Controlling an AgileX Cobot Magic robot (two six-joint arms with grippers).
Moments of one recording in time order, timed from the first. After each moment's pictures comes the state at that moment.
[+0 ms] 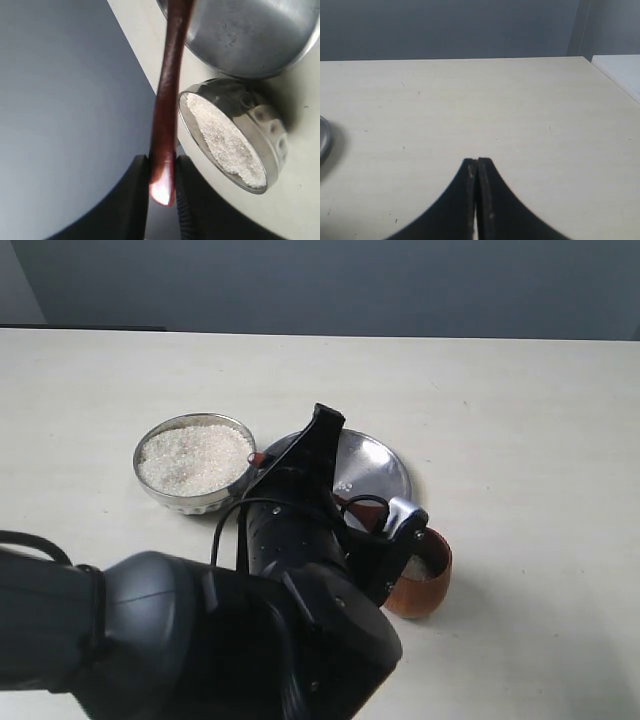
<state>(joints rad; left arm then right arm) -1.18 1.84 -1.01 1.27 1.21 -0.20 -0.09 0.00 0.00 0.01 0.36 -0.02</state>
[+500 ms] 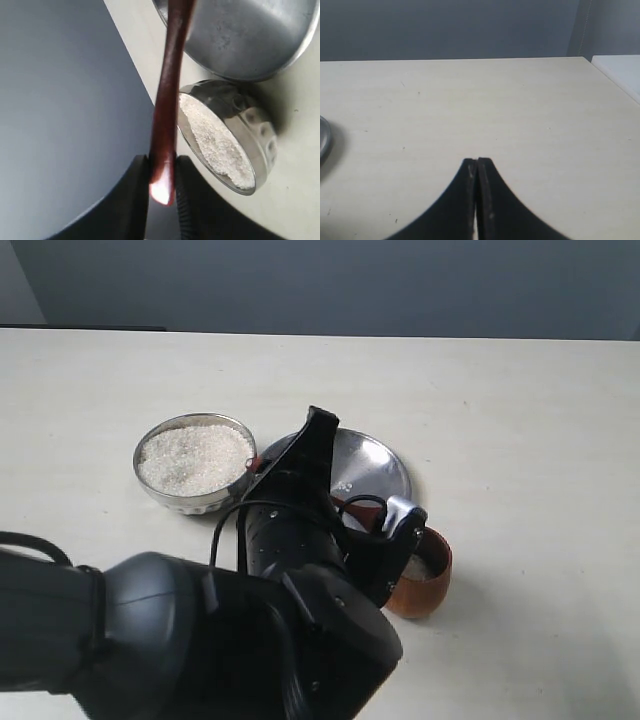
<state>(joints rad) -1.18 1.84 -1.01 1.25 1.21 -0.23 -0.09 0.00 0.00 0.01 0.36 -0.02</state>
